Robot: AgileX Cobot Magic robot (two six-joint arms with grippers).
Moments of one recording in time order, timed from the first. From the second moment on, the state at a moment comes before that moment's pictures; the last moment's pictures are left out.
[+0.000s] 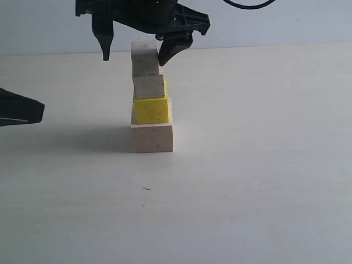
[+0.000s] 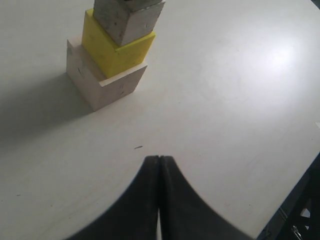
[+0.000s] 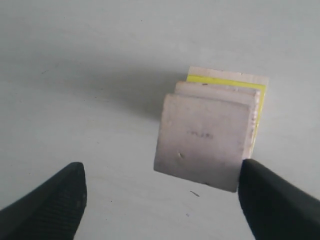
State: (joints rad) left arm -0.17 0.99 -0.74 -0.81 0.90 0.74; right arm 0.74 1.99 -1.97 0.10 1.22 0.55
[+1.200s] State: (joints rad) left arm -0.17 0.98 -0.72 -0.81 0.88 0.74; right arm 0.74 1.66 -1.93 -0.18 1.22 0.28
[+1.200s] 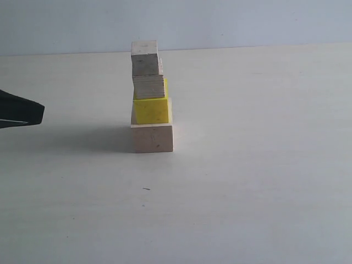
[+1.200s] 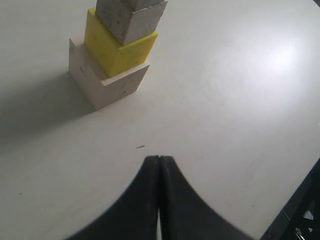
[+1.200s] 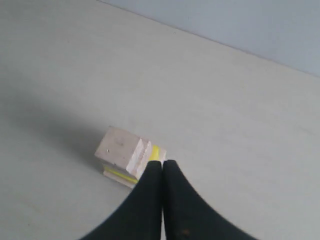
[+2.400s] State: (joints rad) left arm -0.17 0.63 -0.38 -0.86 0.34 0.67; right arm 0.74 0.89 -0.68 -0.28 0.60 0.44
